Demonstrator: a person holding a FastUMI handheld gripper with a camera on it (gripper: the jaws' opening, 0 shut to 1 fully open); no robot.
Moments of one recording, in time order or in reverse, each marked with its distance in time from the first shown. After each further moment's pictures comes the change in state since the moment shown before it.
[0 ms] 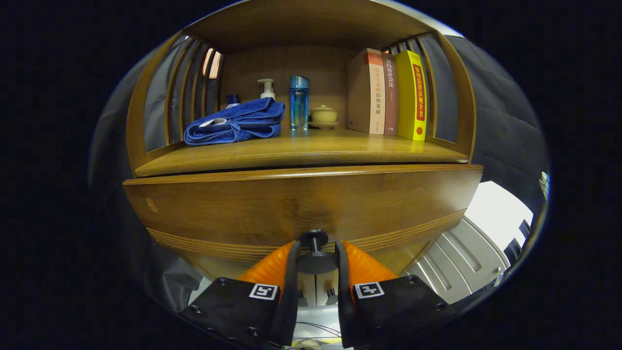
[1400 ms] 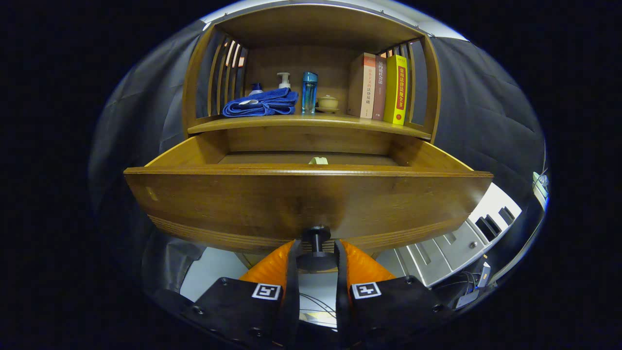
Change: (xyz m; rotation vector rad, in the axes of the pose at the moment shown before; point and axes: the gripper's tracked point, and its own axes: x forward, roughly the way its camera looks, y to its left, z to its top) arm -0.141 -0.013 -0.053 -0.059 0.091 0.042
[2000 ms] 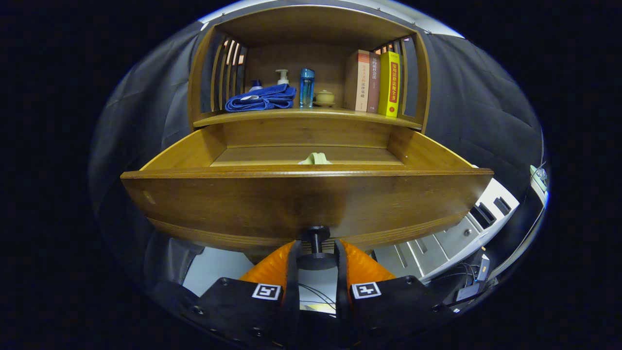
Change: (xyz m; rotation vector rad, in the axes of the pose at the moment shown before) arm -0.024 -0.006 -0.013 0.027 0.017 -0.017
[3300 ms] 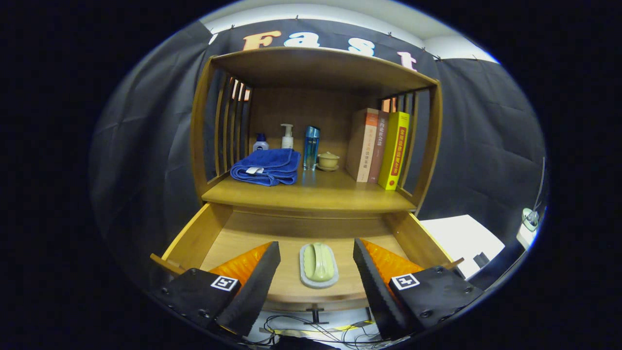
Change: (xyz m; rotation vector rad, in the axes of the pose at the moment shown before) arm 0.007 0.031 0.191 -0.088 -0.176 0.028
